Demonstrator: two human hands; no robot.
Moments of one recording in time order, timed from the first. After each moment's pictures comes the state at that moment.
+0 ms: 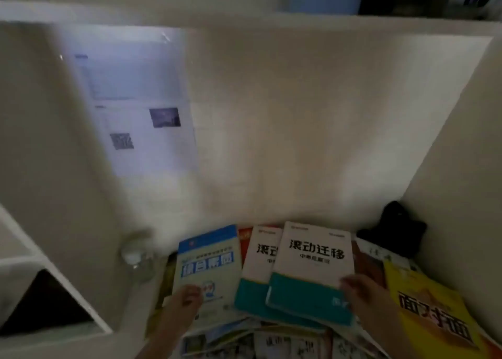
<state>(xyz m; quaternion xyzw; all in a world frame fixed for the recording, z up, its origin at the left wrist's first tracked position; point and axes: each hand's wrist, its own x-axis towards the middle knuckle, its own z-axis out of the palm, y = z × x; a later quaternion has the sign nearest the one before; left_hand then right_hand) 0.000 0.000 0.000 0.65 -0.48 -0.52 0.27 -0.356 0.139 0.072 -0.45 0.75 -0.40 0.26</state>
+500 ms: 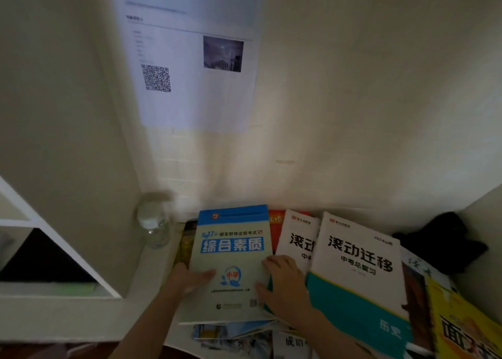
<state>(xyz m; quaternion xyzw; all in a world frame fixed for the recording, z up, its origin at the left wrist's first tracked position) 0.051 -0.083 -0.068 0.71 -0.40 -0.56 0.14 -0.187 -0.013 -0.016 -0.69 0.70 -0.05 0.19</state>
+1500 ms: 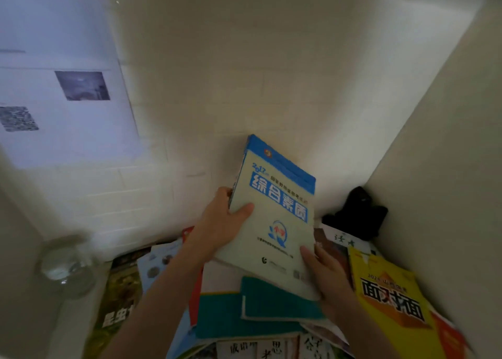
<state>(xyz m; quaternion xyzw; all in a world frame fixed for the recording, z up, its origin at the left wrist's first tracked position) -0.161 -0.062 0.163 0.47 -0.67 -0.50 0.28 -0.342 0.077 0.089 -0.19 0.59 -0.60 0.52</state>
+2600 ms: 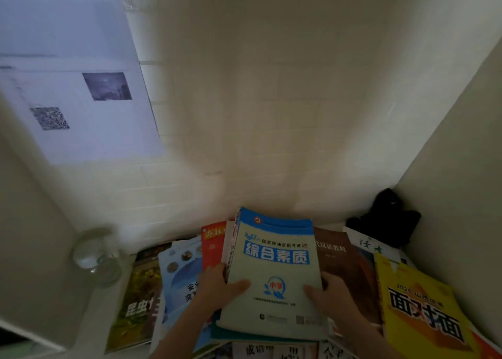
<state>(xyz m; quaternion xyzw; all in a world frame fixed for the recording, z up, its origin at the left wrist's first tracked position) -0.128 -0.045 -0.003 0.59 -0.66 -0.46 0.08 -0.365 0.056 0.003 -0.30 0.81 -0.32 0.40</state>
